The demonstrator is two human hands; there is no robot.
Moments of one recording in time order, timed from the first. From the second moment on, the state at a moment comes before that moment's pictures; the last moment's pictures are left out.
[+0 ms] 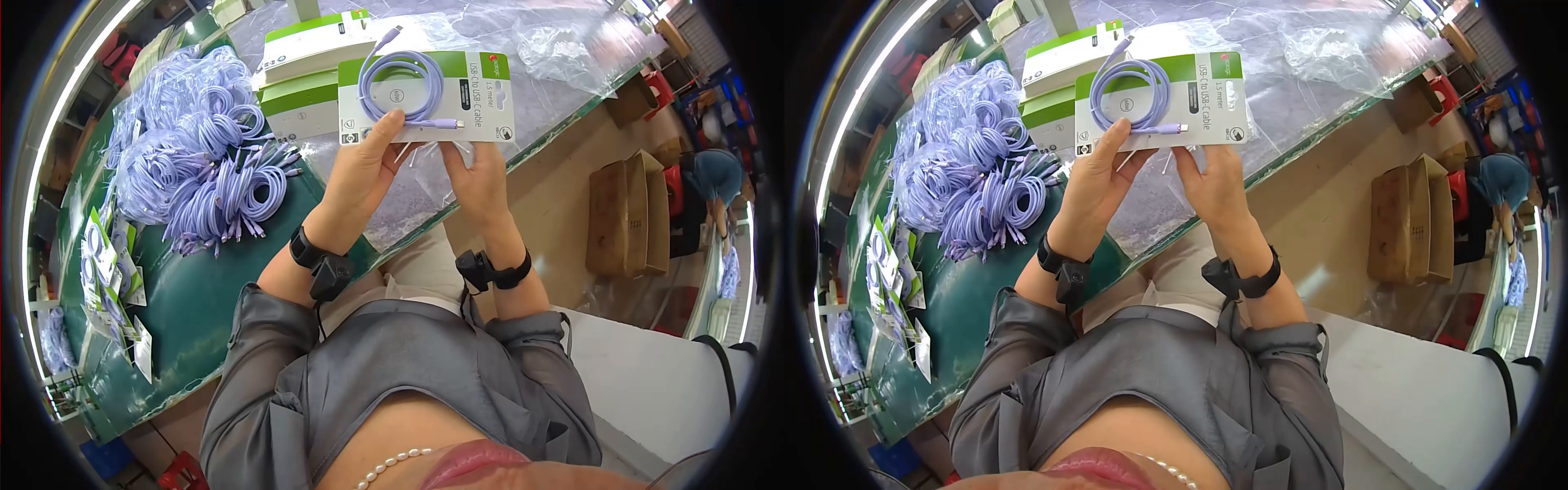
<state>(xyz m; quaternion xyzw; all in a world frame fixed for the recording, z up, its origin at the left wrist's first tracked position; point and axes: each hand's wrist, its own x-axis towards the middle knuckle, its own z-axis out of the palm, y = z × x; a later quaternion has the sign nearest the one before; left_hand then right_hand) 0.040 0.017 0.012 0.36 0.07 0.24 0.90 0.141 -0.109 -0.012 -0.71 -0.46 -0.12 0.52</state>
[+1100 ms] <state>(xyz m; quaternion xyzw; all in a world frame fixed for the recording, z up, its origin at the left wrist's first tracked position) 0.022 -0.002 0.010 0.66 0.03 0.44 0.61 0.125 -0.119 0.030 -0.63 -0.57 -0.38 0.37</state>
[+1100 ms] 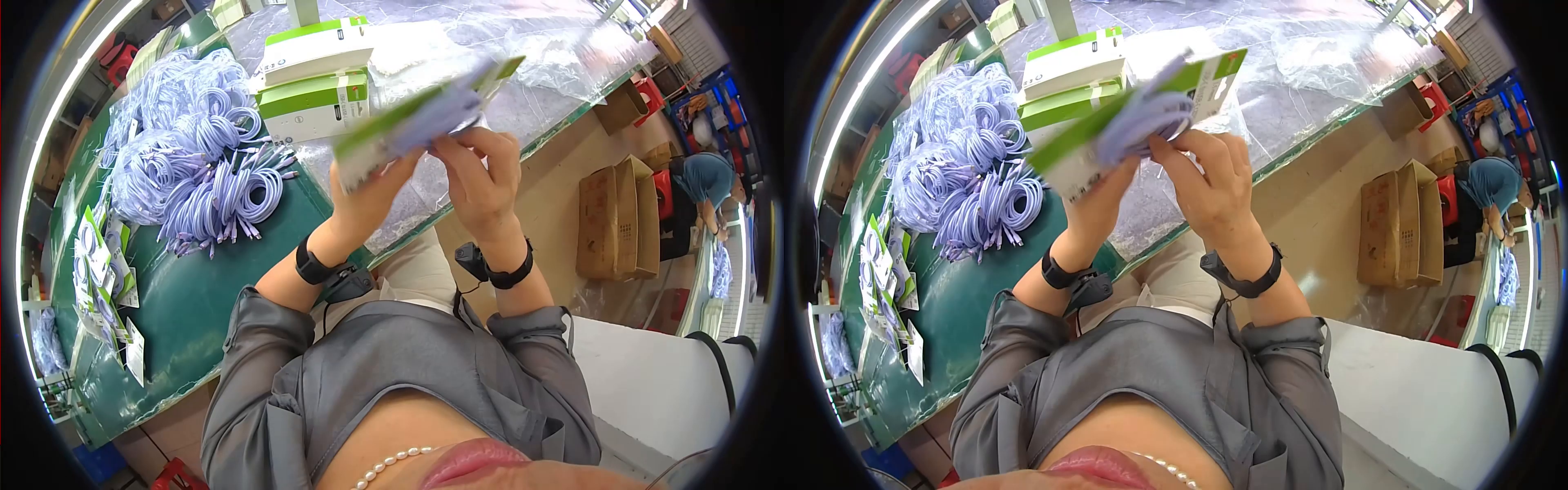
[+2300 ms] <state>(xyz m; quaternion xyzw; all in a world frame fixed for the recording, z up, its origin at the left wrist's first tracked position) 0.011 0.019 0.029 0.74 -0.16 0.59 0.29 0.108 -0.099 -0.010 -0.61 -0.38 0.05 0.70</state>
